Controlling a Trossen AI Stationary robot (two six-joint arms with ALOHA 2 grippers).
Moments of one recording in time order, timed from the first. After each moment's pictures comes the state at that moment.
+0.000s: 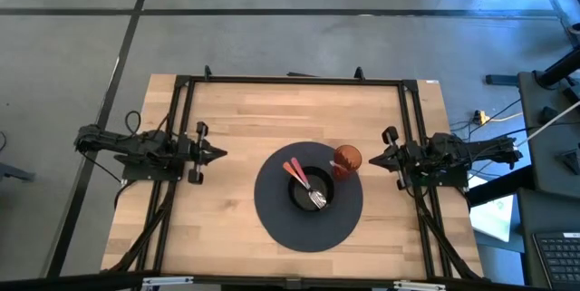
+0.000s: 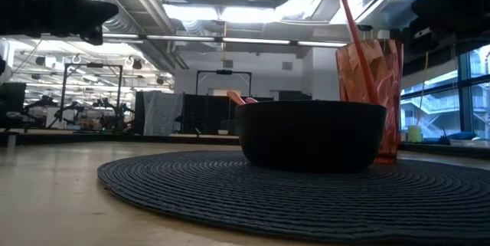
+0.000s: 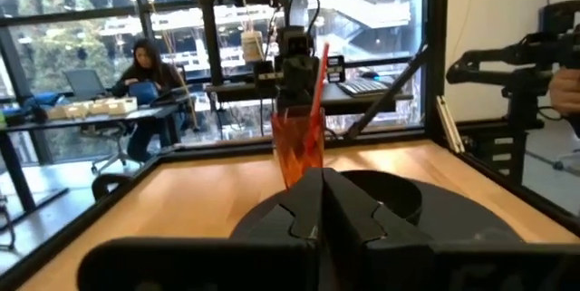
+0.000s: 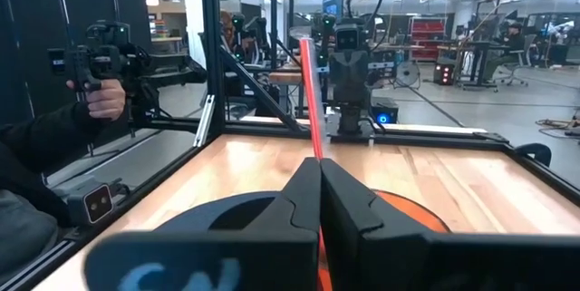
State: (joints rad) left arm -0.19 0.00 0.01 0.11 -0.19 0.10; right arm 0.17 0.00 0.05 0.05 0.01 -0.01
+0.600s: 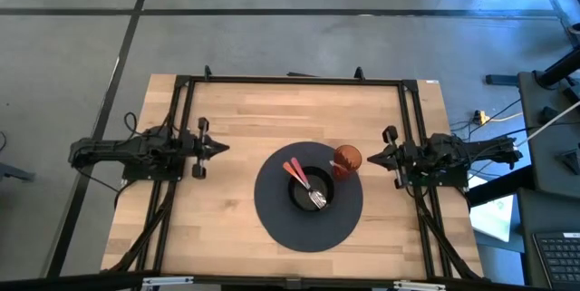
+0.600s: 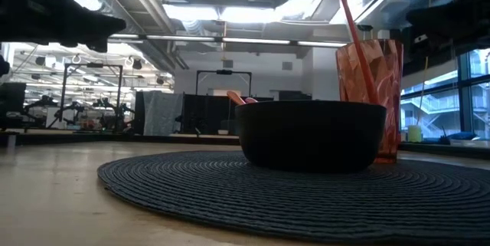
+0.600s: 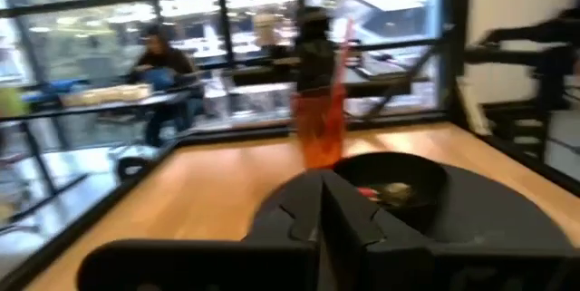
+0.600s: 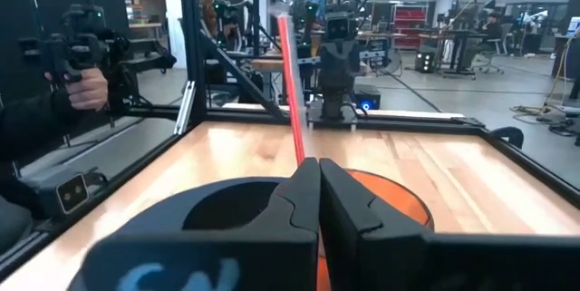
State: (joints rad) left arm 0.04 0.00 0.01 0.06 -0.01 0.10; right arm 0.17 0.00 0.04 0.02 0.06 -0.02
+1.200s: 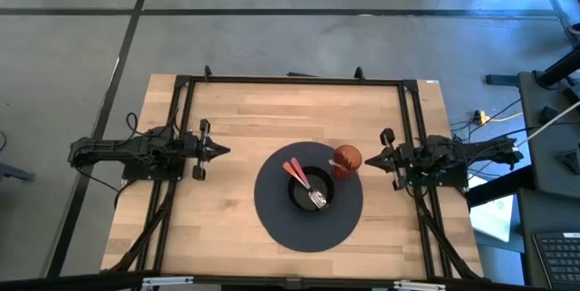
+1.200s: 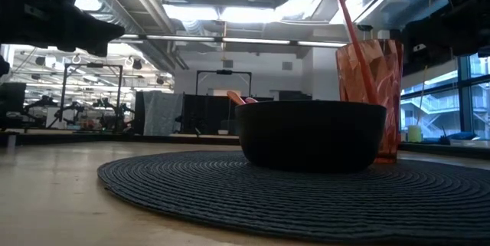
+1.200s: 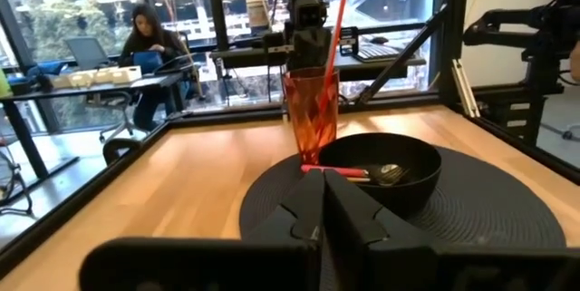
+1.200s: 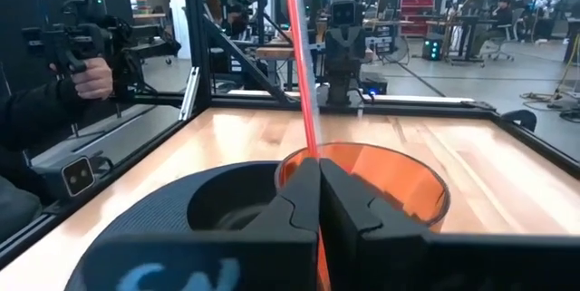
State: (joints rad) left arm 0.03 0.01 0.01 0.02 0.02 0.09; right arm 0.15 0.03 0.01 0.03 0.03 0.00
